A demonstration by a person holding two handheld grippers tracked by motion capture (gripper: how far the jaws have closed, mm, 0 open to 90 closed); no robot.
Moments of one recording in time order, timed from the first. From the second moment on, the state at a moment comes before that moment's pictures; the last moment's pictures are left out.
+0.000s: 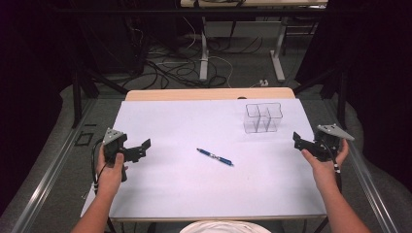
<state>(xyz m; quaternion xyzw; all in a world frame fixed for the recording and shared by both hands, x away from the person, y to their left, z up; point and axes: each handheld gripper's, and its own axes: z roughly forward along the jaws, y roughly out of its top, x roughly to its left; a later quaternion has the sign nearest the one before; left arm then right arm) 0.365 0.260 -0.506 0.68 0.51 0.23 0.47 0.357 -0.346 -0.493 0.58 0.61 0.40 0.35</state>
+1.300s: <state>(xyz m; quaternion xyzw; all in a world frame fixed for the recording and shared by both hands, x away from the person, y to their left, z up) 0.358 0.271 -0.498 0.67 0.52 0.23 0.47 0.426 -0.327 -0.451 0.53 0.68 0.39 0.33</state>
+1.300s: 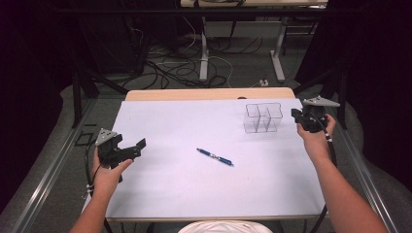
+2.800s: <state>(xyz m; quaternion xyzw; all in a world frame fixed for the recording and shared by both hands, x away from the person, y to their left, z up) 0.355 0.273 -0.499 0.67 0.53 0.24 0.47 0.503 -0.318 -0.497 0.58 0.69 0.34 0.27</state>
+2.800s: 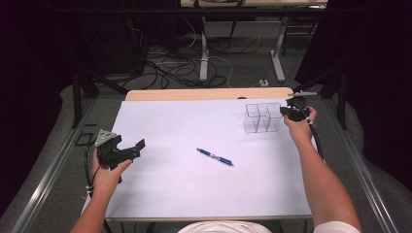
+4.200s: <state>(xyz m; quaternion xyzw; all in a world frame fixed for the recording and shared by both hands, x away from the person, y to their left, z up) 0.355 0.271 -0.499 0.67 0.53 0.24 0.47 0.484 -0.219 -0.503 0.53 0.72 0.40 0.21</state>
